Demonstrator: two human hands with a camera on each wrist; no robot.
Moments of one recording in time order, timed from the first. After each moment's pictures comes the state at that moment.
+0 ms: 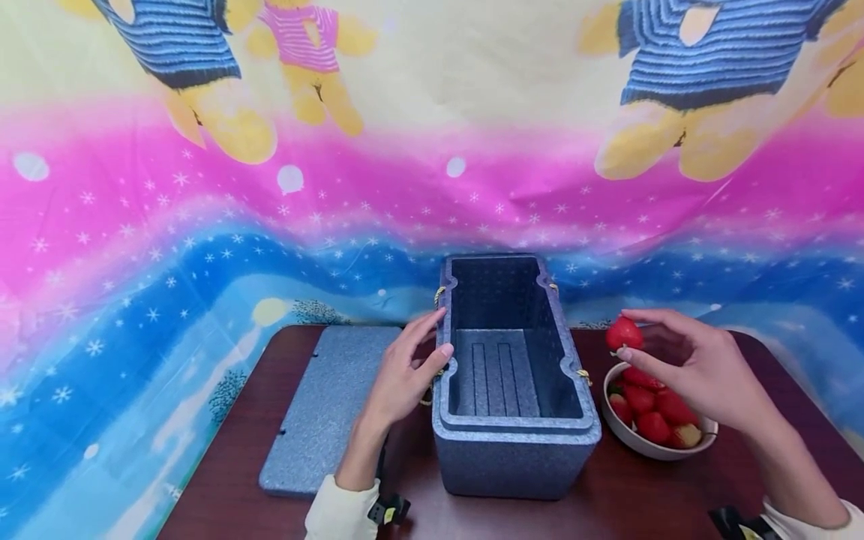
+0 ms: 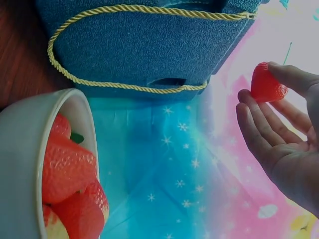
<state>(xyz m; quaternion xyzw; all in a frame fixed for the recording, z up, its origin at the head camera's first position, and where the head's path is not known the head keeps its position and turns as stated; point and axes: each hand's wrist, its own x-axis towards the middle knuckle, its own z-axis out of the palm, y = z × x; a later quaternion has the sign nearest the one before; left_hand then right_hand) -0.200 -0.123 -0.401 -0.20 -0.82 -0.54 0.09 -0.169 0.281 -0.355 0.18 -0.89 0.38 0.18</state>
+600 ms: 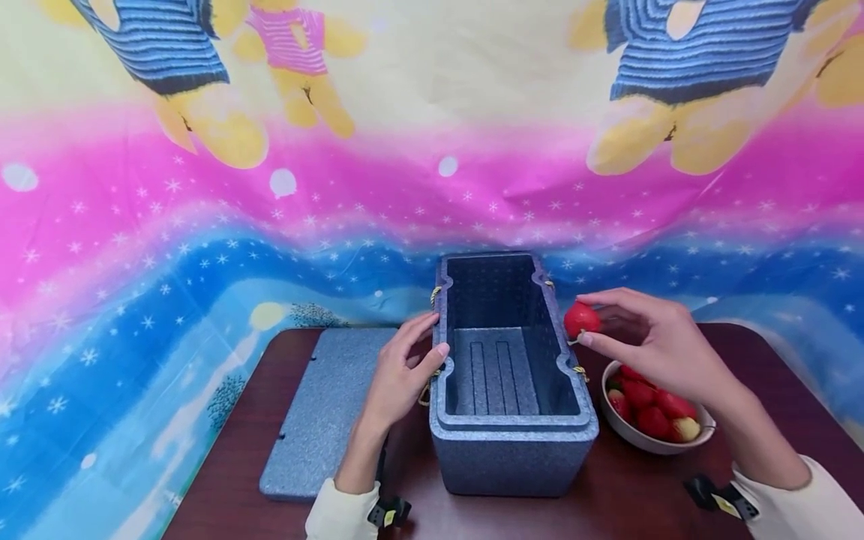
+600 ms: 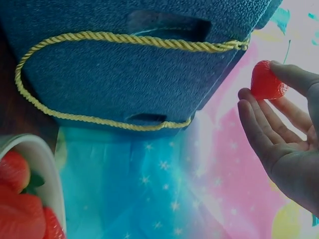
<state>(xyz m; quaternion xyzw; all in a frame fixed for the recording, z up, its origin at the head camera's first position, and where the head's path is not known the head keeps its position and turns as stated) -0.203 -0.120 -0.402 -0.18 -0.79 -0.58 0.08 -0.179 0.241 -0.330 0.21 -0.88 0.41 0.15</state>
